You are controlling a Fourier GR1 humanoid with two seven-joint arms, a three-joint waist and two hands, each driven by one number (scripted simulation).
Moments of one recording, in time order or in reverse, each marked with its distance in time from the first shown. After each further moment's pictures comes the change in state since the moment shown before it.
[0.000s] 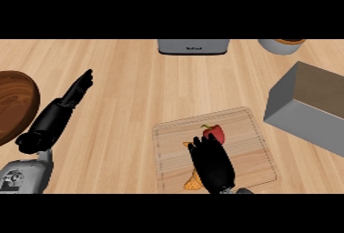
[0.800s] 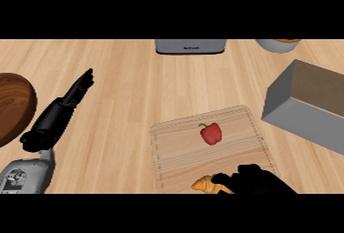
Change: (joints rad) left arm -0.007 -0.016 0.007 0.009 -0.020 0.008 0.001; right arm 0.198 -0.376 -0.114 -0.636 -0.311 -0.068 -0.475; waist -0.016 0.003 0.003
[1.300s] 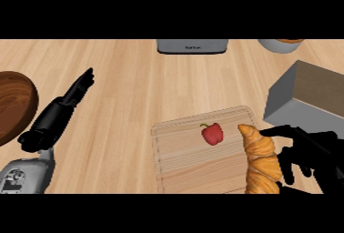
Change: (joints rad) left arm -0.003 -0.003 0.002 -0.012 0.003 -0.011 0.009; right arm 0.001 0.080 -0.402 -0.097 -0.286 0.017 0.195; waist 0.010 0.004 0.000
